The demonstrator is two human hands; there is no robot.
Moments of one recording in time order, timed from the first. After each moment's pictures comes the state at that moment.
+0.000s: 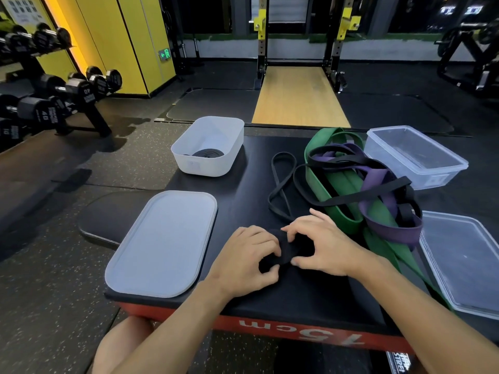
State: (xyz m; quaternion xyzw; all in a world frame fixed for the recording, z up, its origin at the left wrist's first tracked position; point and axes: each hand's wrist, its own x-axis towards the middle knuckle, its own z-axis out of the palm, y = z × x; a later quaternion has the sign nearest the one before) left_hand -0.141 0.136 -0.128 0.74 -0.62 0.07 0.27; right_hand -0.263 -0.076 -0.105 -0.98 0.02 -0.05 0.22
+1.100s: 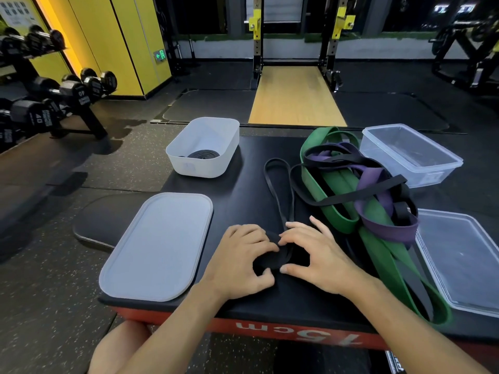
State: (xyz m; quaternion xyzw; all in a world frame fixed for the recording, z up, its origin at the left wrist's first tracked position) left_hand -0.142 0.137 -0.124 0.76 -0.60 0.06 0.26; right_hand -0.280 -0.059 -0.130 -0.96 0.02 -0.15 0.23
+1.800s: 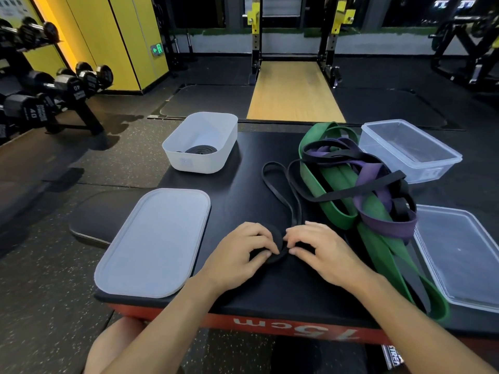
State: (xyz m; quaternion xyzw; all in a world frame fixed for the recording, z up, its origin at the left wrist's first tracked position) left_hand -0.132 0.133 -0.127 0.74 -0.59 -0.04 0.33; right_hand -0.280 -0.067 -0.130 -0.95 0.01 -0.17 0.25
